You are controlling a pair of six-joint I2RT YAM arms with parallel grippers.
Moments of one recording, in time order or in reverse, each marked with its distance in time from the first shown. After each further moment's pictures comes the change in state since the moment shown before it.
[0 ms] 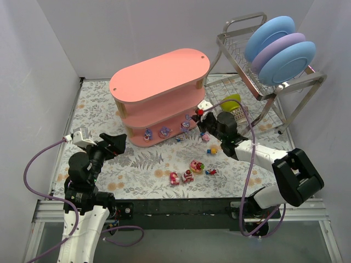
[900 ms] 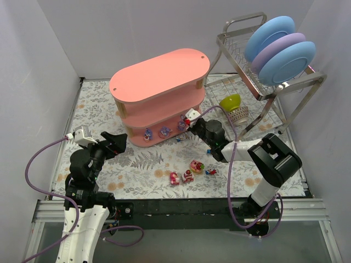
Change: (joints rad) left arm 0.000 0.037 0.000 0.000 0.000 0.001; right arm 0.099 0.260 -0.030 0.353 0.172 -0.172
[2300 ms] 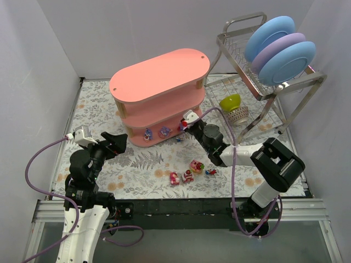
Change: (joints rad) left arm 0.000 -0.003 0.000 0.000 0.007 0.006; right arm 0.103 -0.037 -0.014 0.087 0.214 -0.047
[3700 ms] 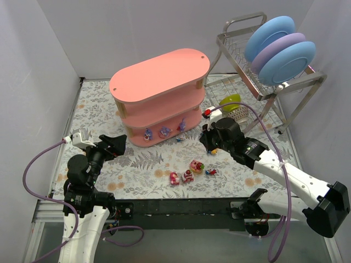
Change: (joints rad) left arm 0.000 -0.064 0.000 0.000 0.010 -0.001; right arm -0.008 -0.568 0.192 -1.339 -0.155 0.652
